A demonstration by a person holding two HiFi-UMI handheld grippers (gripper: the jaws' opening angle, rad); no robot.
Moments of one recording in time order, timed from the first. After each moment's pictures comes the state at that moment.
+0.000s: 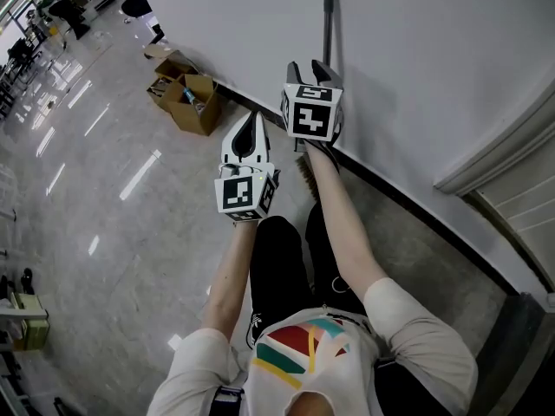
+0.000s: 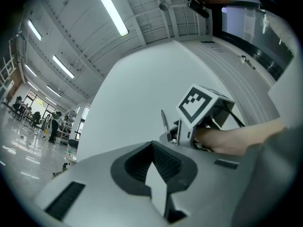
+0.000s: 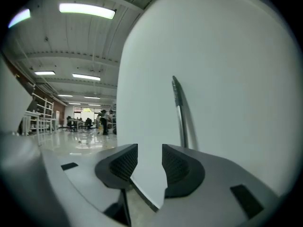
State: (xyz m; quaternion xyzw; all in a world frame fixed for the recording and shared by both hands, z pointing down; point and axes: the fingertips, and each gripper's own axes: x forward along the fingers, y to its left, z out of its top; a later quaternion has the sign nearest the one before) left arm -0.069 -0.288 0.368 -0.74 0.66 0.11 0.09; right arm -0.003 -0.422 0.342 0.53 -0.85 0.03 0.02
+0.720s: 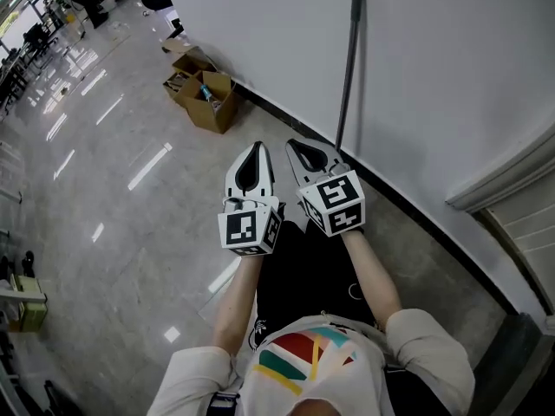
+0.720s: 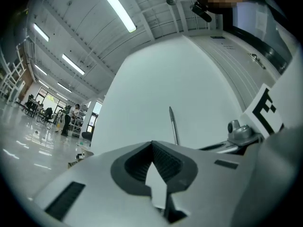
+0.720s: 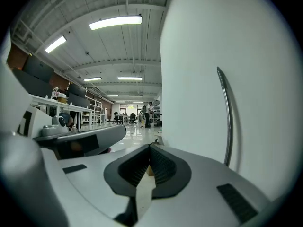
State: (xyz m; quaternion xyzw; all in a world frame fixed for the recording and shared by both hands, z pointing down) left arm -0.085 -0.227 0.380 -0.71 0.70 0.11 0.04; right arm -0.042 -0.262 0.409 0.28 -0.96 -0.01 0.06
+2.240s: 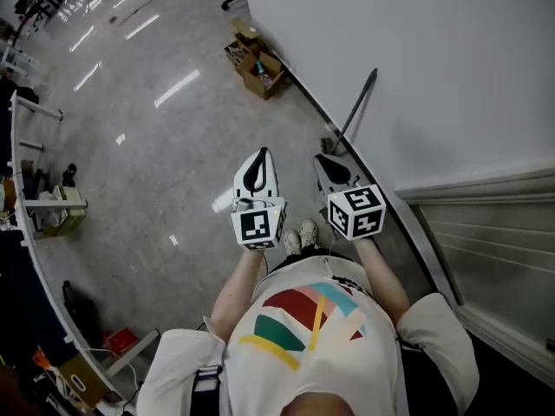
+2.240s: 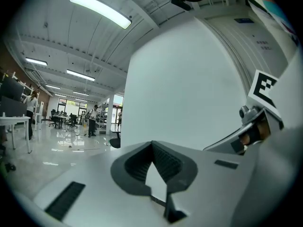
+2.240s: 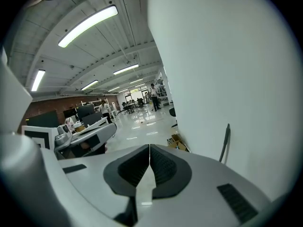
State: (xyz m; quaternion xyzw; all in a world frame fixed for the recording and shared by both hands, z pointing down) left arm -0.072 -0.081 -0.063 -0.61 0.80 0.00 -0.02; right arm 0.020 -0.131 -0.024 0.19 -0.95 0.17 0.17
